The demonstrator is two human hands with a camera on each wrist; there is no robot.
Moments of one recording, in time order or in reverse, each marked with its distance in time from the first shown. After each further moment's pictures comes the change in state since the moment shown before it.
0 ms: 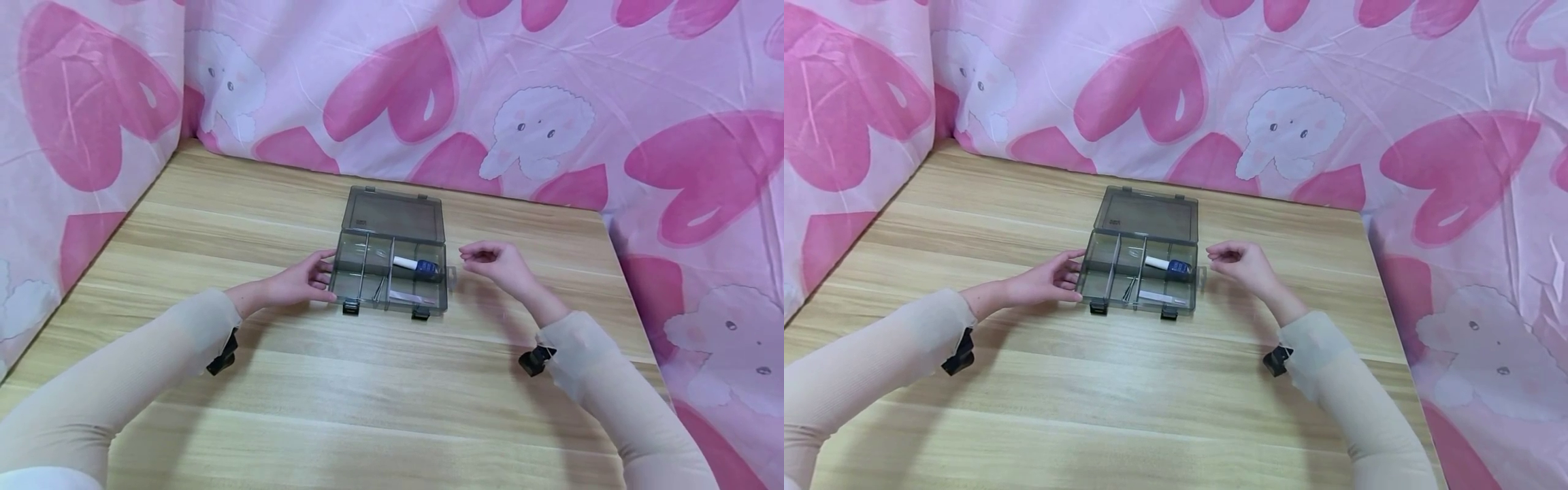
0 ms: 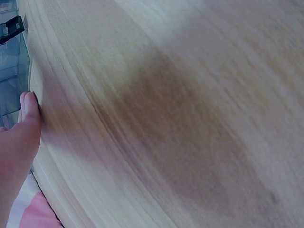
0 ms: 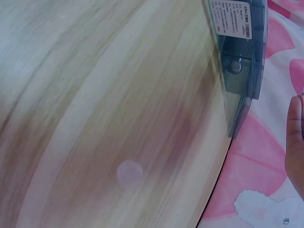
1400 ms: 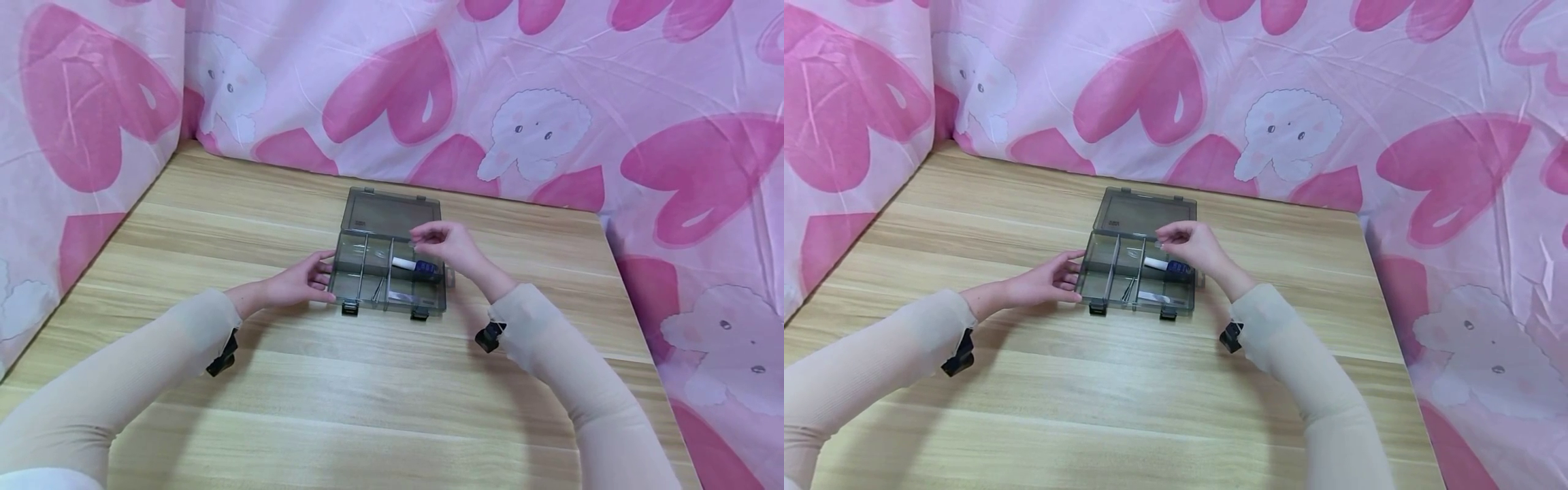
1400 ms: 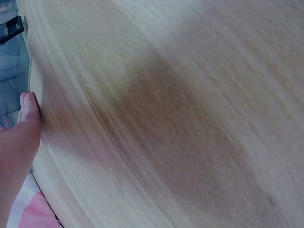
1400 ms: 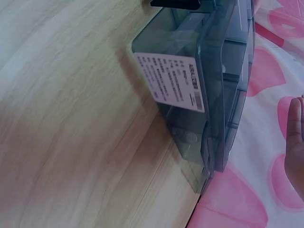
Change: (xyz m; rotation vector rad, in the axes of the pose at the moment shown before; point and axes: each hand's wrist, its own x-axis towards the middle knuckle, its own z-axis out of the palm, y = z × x) left_hand -0.001 0.001 0.001 -0.015 0.002 0.005; right_hand 0.039 -0.049 0.052 0.057 -0.087 -0.068
